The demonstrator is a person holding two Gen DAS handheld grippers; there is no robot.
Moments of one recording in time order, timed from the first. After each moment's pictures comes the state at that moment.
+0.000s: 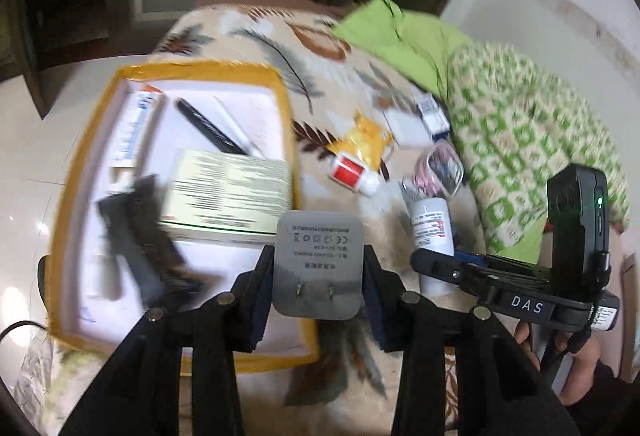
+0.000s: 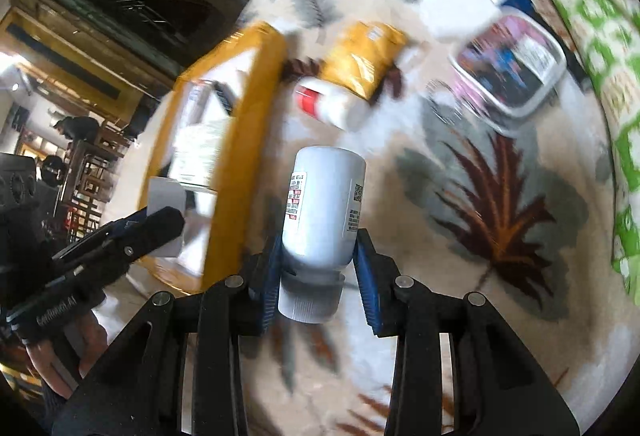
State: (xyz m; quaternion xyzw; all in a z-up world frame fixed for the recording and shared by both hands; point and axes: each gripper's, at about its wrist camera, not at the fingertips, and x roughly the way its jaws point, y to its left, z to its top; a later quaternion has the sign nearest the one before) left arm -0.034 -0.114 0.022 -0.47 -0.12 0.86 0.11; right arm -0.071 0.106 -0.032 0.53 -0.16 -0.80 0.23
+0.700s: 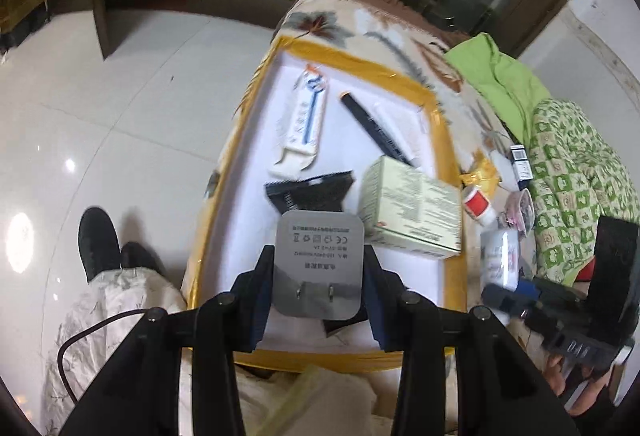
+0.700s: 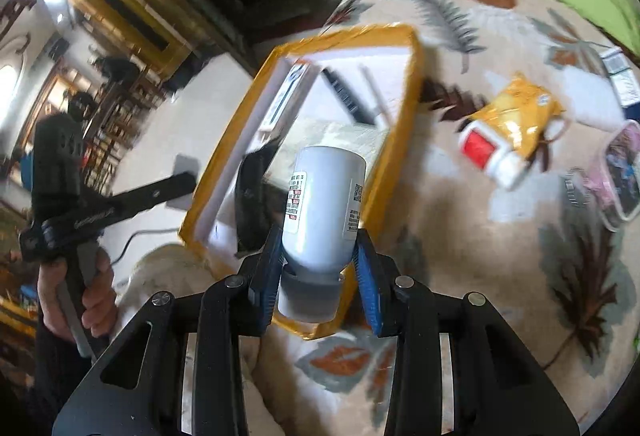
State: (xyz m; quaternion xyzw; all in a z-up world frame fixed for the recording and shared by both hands) left arm -0.040 -0.251 -0.007 -0.51 -0.19 0.84 0.01; right arm -0.074 -0.002 -0.012 0.52 -0.07 -0.78 0.34
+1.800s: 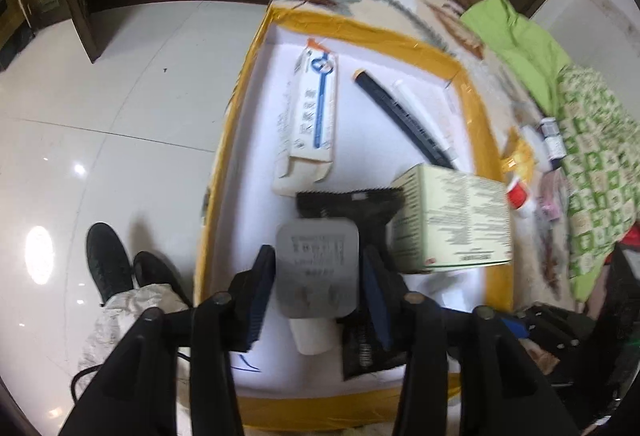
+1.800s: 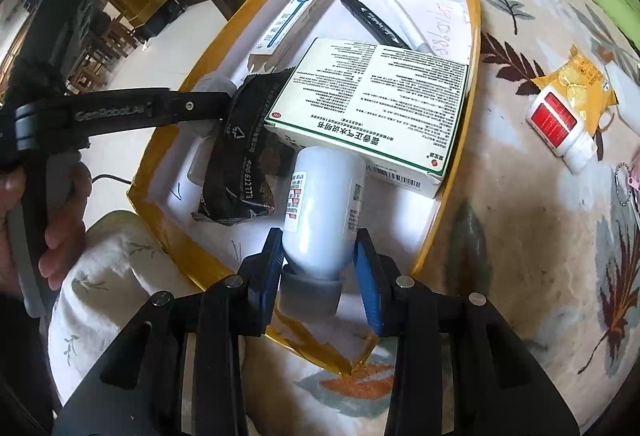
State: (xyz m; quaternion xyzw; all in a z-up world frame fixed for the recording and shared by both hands) left arm -0.088 -0.250 -0.031 -0.55 -0.14 0.82 0.02; right arm -0.070 -0.065 -0.056 0.57 0.00 -0.77 0.30
